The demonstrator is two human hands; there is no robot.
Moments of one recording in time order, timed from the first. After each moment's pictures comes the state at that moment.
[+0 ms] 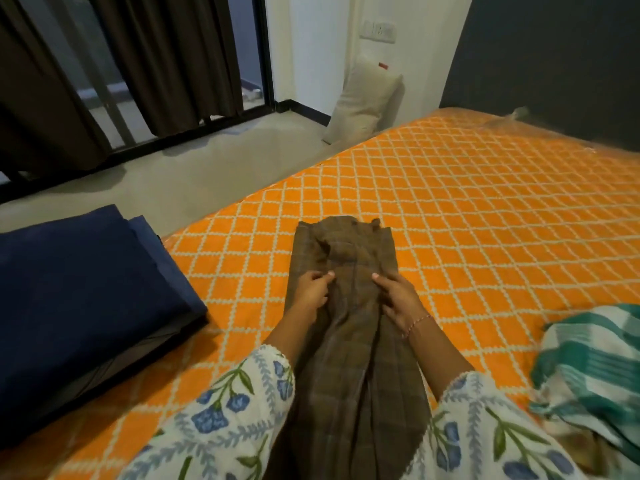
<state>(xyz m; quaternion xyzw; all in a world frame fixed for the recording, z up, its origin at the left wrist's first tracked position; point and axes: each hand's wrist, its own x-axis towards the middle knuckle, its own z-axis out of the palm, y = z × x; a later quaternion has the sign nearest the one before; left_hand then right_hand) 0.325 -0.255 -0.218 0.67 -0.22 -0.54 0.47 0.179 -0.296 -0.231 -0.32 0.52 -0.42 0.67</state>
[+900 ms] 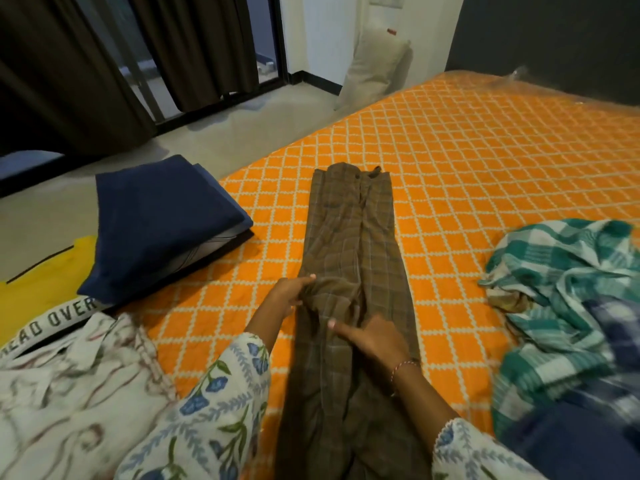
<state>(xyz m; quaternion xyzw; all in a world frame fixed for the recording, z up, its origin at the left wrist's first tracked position) 0.311 -0.024 -0.169 0.74 -0.12 -0.56 0.36 0.141 -0.011 -0.199 -0.62 0.65 0.00 0.44</state>
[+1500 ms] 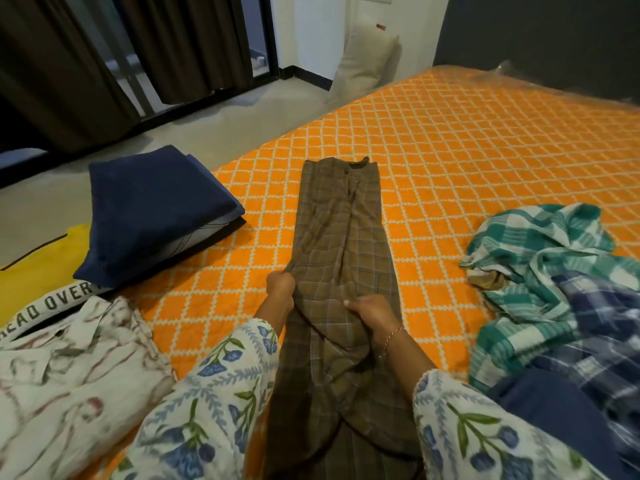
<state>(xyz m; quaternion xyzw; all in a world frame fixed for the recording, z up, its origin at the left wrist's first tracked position) 0.297 -0.016 -0.206 0.77 -0.07 -0.43 0.46 0.125 -0.007 -0.188 -0.41 0.62 -0.22 0.63</state>
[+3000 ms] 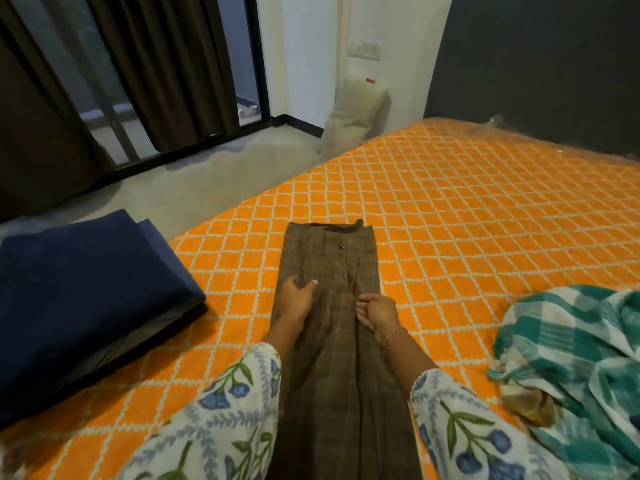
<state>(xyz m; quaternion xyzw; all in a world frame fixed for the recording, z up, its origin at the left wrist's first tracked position) 0.307 -0.210 -0.219 0.77 -0.27 -0.36 0.44 0.165 -0.237 -0.232 -0.36 0.63 -0.32 0.61</state>
